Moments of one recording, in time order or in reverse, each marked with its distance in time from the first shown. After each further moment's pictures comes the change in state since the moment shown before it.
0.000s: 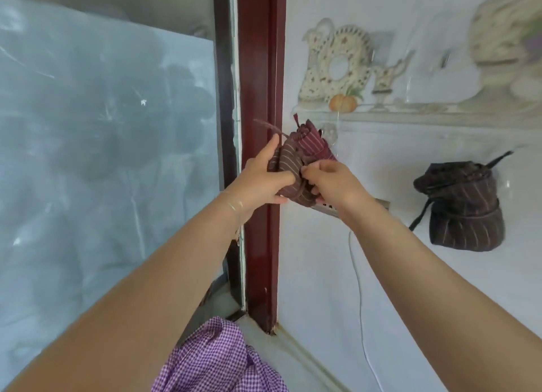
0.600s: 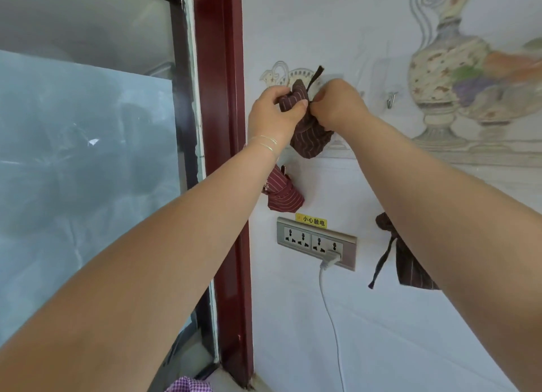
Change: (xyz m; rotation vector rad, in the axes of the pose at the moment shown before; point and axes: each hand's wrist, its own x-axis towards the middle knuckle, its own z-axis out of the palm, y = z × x) left_hand 0.138 0.100 0.059 0.087 0.400 0.511; right_hand 0.121 -0.104 -0.105 -0.675 0.375 -0.227
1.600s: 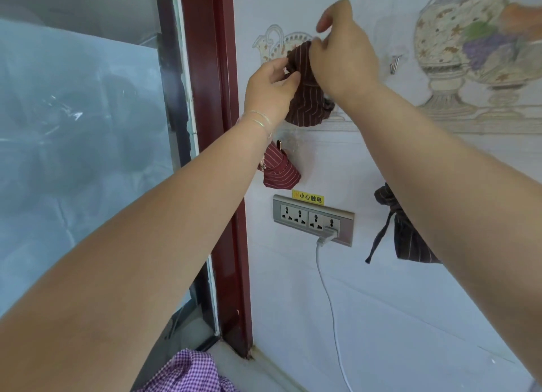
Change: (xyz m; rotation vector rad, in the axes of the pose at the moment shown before) left_hand -0.009 -0.002 0.003 -0.118 -0.119 -0.099; right_hand -0.019 0.000 -0.008 0.077 0.312 -0.198
